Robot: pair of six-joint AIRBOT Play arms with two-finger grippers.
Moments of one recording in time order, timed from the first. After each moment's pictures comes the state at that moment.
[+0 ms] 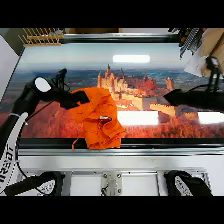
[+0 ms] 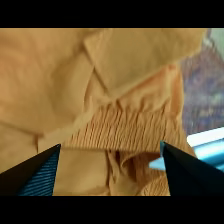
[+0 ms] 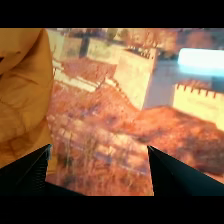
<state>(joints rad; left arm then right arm) -0.13 -1.34 1.14 1.06 -1.13 -1.61 -0.17 -0.89 1.02 -0.96 1.15 1.23</state>
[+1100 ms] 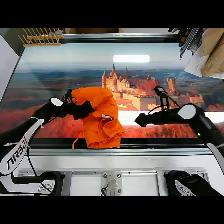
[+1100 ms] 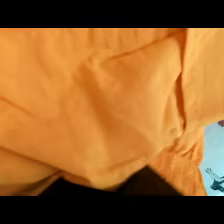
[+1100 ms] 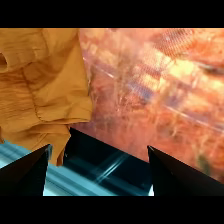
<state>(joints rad) -0.13 -1.51 0.91 0.66 -0.79 -1.49 0.20 -1.06 0.77 -0.95 1.00 1.34</state>
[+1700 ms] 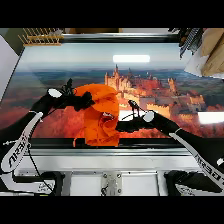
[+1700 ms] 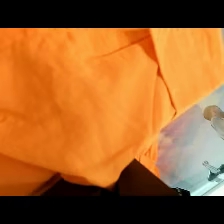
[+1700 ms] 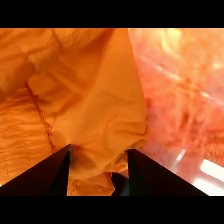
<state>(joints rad) -0.13 -1.52 1.07 0.66 -0.87 -1.49 0.48 -1.42 0.78 -0.67 0.69 1.36</state>
